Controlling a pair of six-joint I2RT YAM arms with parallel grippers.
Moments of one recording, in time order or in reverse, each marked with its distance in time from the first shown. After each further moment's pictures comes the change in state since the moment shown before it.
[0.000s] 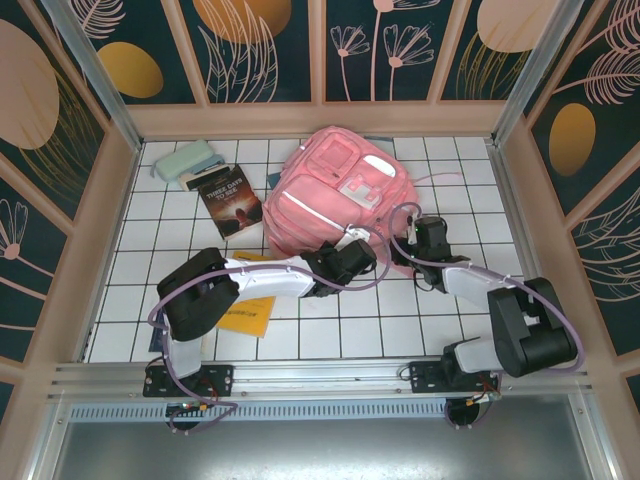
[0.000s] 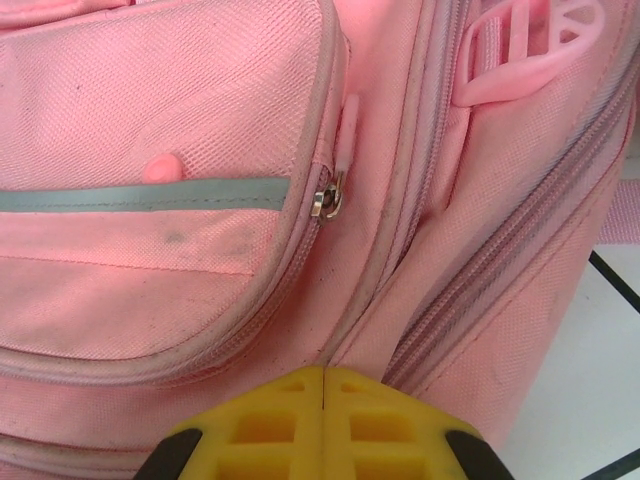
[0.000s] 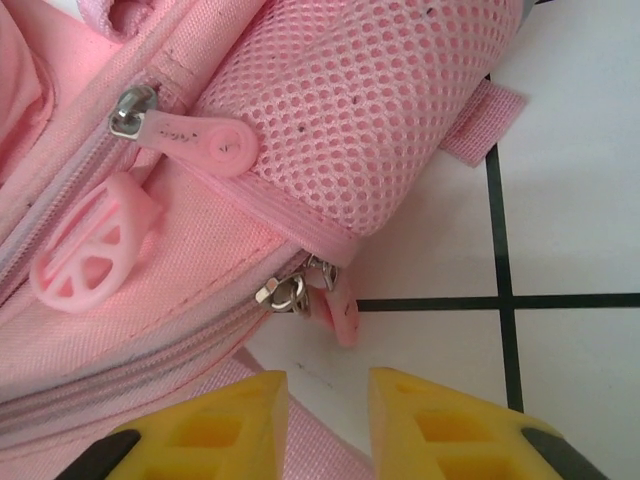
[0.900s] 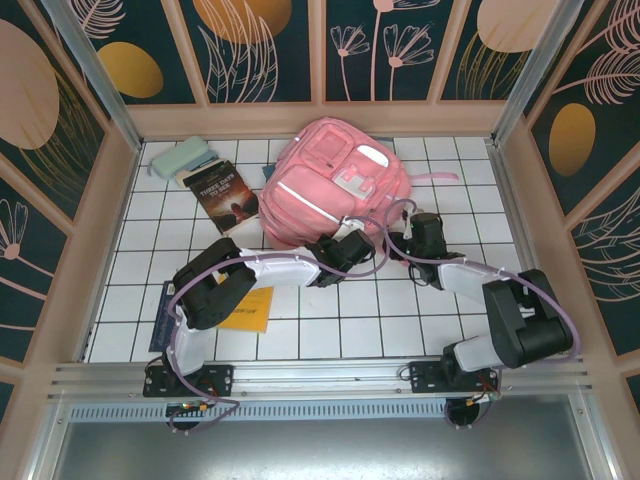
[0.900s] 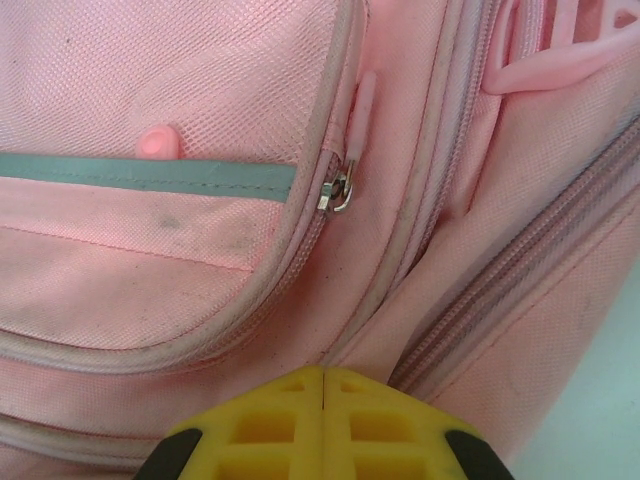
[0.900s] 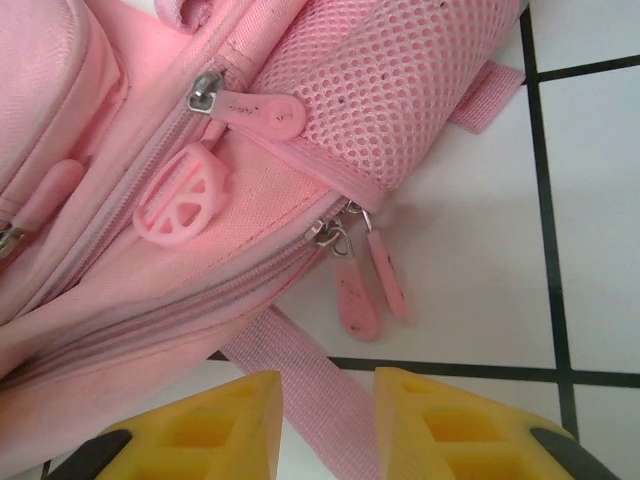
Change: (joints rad) left arm 0.071 0.112 0.064 0.019 -0.036 -0.004; right arm 0.025 0.055 0.031 0.080 -0.002 0.000
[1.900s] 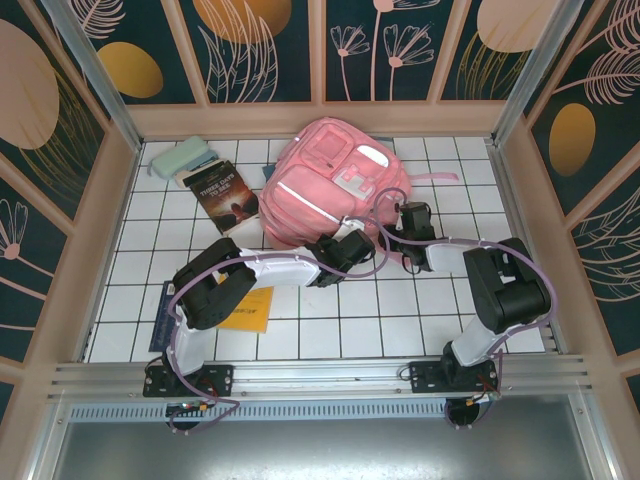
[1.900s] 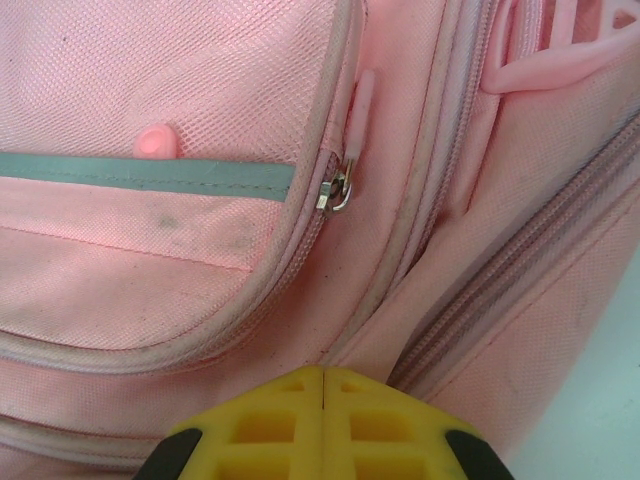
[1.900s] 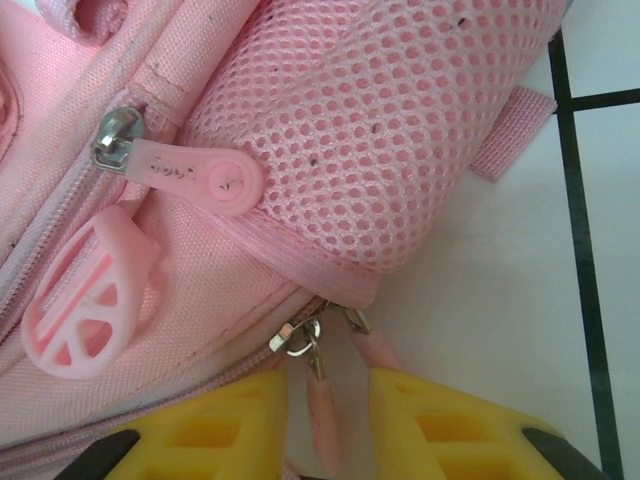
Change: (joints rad) left arm 0.000 0.000 0.000 -0.001 0.005 0.000; right arm -0.002 0.204 0.140 -0.009 0.042 -0.007
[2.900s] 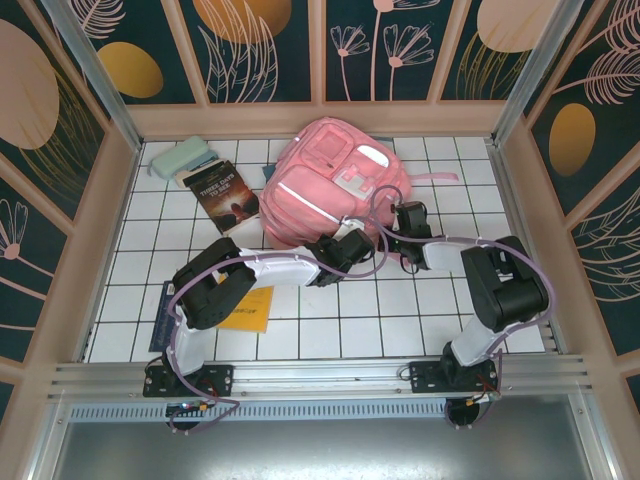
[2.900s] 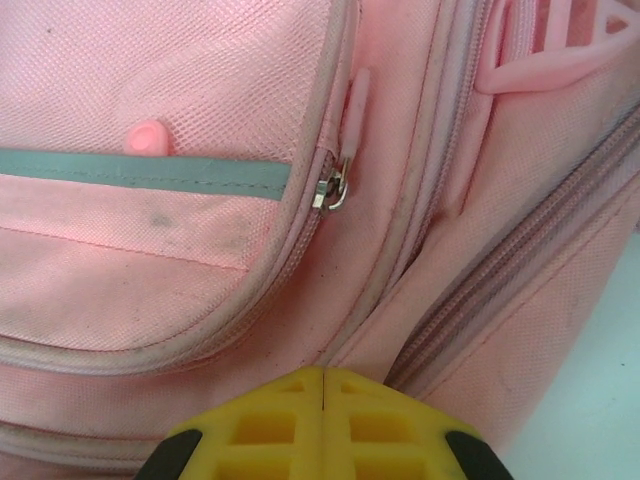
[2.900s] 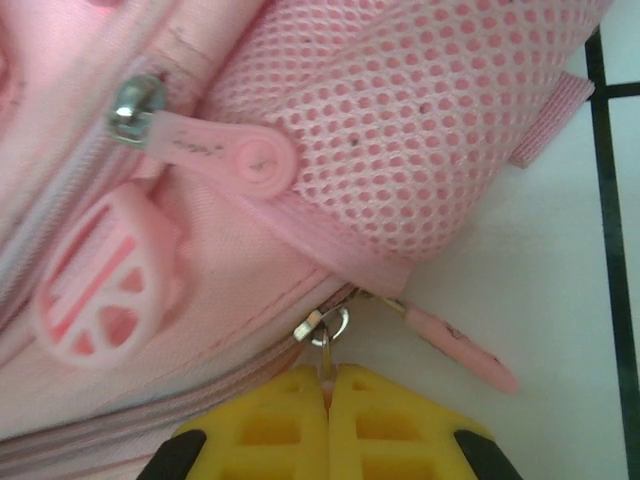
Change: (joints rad) left arm 0.004 0.000 0.001 0.000 0.038 -0.019; right arm 0.034 -0.006 0.019 -0.045 0.020 -0.026
